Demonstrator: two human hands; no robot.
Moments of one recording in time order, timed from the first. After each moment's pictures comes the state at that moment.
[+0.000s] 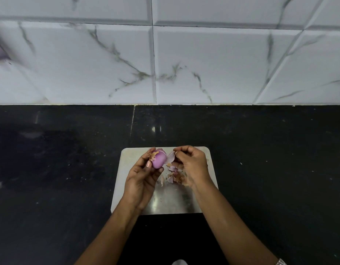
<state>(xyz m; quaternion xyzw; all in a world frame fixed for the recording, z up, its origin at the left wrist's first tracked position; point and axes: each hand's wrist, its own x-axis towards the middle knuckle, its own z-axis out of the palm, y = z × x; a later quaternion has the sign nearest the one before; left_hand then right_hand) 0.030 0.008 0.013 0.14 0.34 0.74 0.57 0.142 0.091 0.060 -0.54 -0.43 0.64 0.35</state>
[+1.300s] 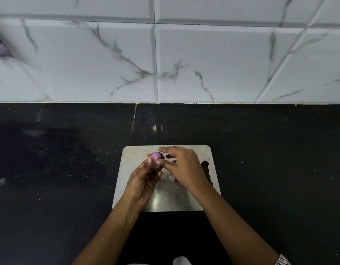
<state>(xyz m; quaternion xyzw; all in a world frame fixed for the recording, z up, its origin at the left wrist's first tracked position) 0.027 0.009 0.000 0.07 0.41 0.68 0.60 0.140 0.083 0.055 -0.41 -0.82 0.33 0.21</state>
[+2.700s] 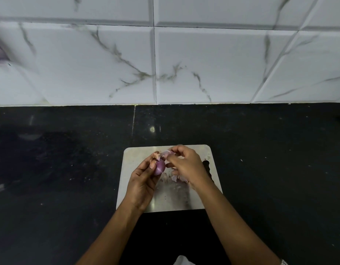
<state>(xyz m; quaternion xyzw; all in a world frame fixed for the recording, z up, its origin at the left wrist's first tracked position) 0.022 -0.001 0.010 0.13 0.39 0.71 0.58 0.135 0.079 0.061 -0.51 -0.61 0.56 0.22</state>
